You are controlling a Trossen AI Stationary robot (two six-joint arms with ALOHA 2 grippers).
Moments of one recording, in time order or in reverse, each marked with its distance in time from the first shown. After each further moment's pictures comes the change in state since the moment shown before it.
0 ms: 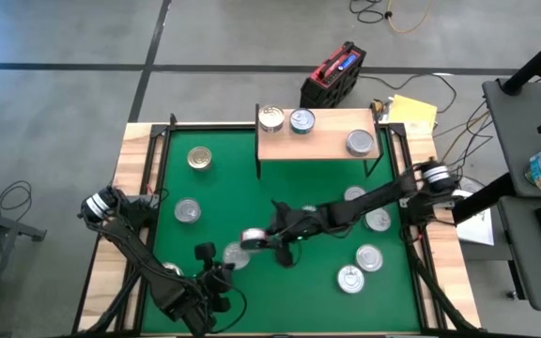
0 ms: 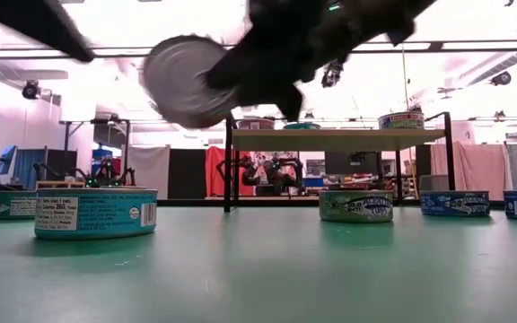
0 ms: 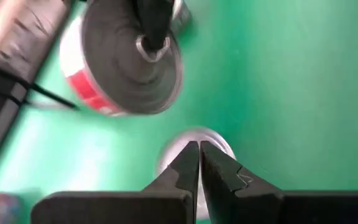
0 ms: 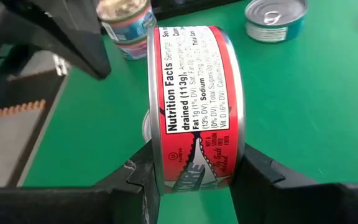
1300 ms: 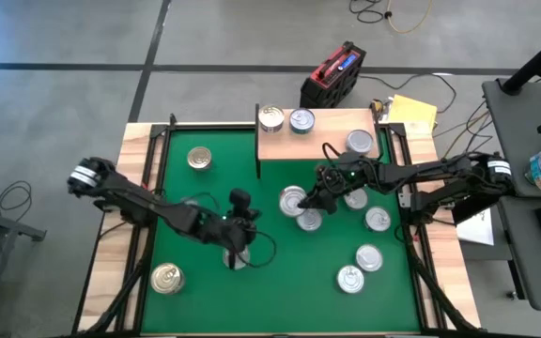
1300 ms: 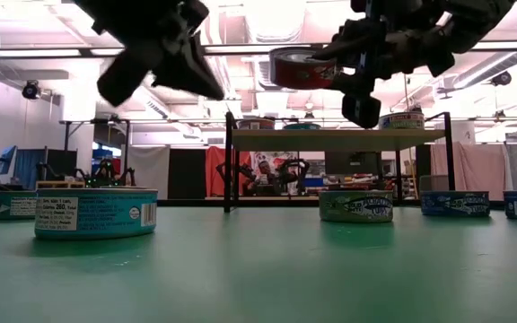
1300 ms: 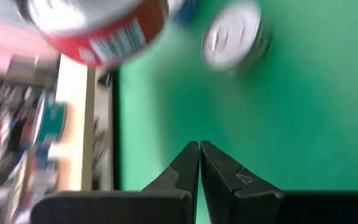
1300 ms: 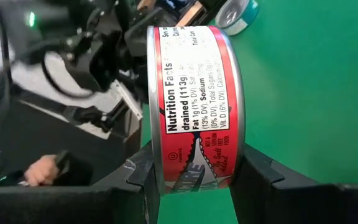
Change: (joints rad) left arm 0.493 -0.320 -0.428 0.837 0.160 1.352; right arm -0.400 -0.512 -0.457 0.104 -0.538 0.436
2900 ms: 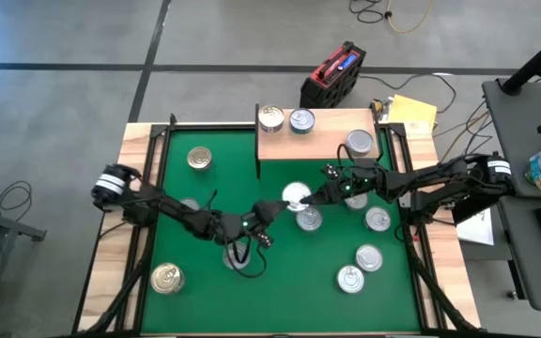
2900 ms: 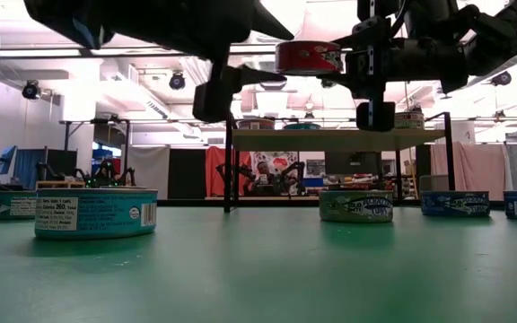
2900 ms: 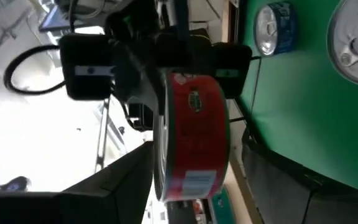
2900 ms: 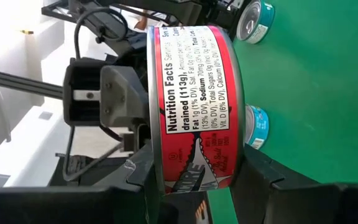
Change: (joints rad) left arm 0.065 0.250 -0.077 1.038 -0.060 1.256; right arm 0.016 -0.001 -0.181 0.417 0.064 0.460
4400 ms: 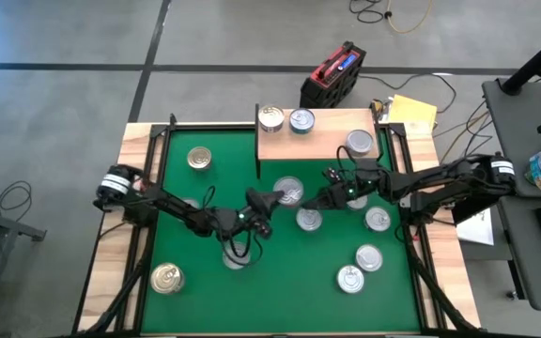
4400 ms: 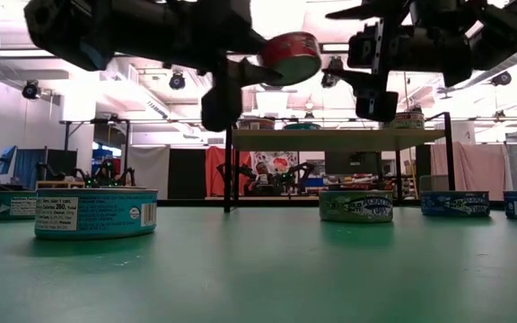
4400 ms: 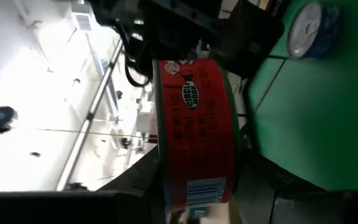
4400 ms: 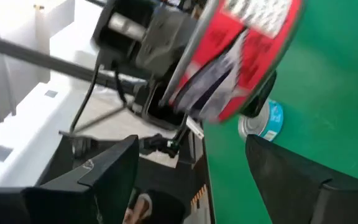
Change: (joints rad) left arm 0.038 0.024 -0.074 0.217 -0.029 -0.235; right arm 0.036 -0.036 0.004 -0.011 -0.034 -0.074
